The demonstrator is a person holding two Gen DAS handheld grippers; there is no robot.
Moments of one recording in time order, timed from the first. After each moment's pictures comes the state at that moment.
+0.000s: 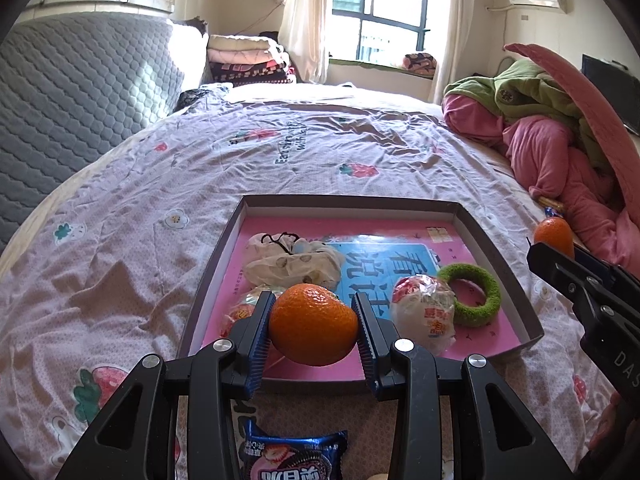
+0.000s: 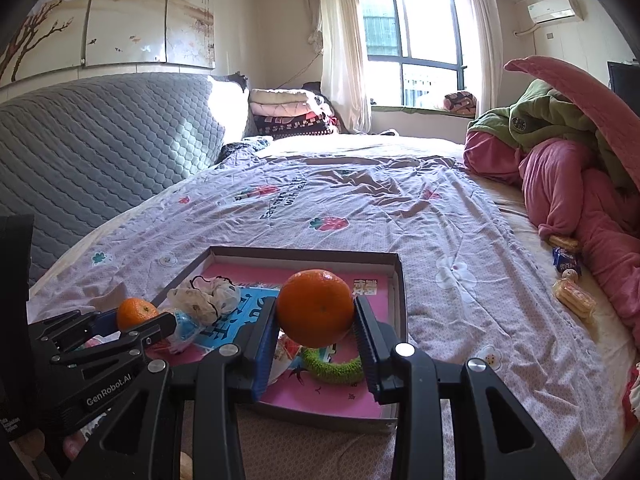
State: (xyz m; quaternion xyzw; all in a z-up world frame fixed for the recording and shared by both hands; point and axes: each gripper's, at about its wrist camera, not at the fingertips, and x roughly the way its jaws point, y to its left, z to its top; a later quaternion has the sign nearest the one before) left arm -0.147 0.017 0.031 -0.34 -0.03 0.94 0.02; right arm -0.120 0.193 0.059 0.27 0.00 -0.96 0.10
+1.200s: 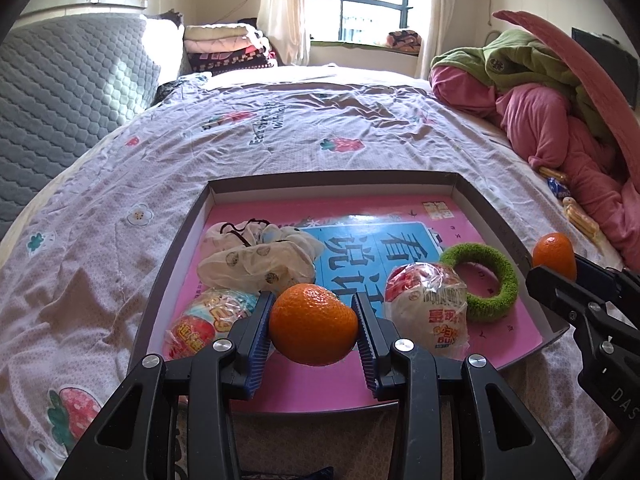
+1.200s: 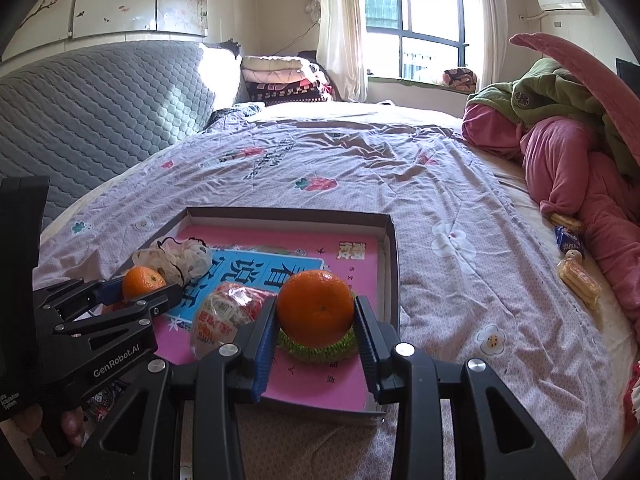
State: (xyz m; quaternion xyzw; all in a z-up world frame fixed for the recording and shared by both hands) left arm -0.181 0.039 0.000 -0.37 0.01 0.93 0.04; right arm -0.139 0.201 0.026 0.33 0.01 -0.94 0.09
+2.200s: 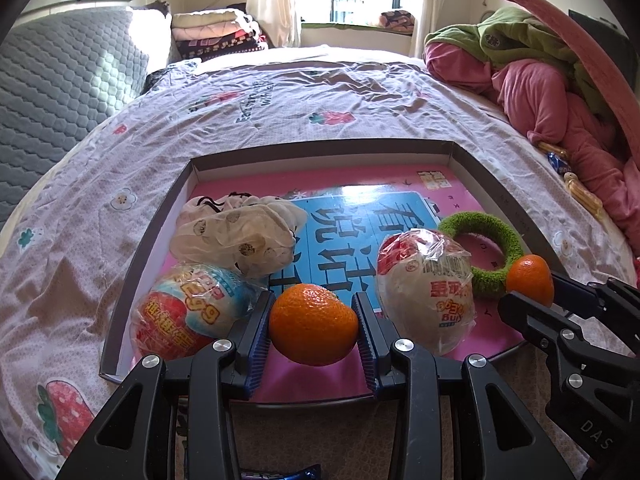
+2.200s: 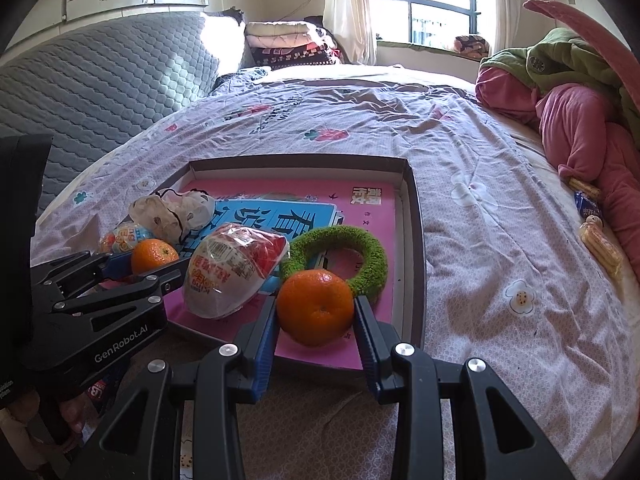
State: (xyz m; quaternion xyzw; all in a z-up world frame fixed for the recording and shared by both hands) left arm -0.187 0.051 -0.019 -0.41 0.02 0.91 0.05; right arm -0.146 0.198 -0.005 0.39 0.01 -0.91 0.11
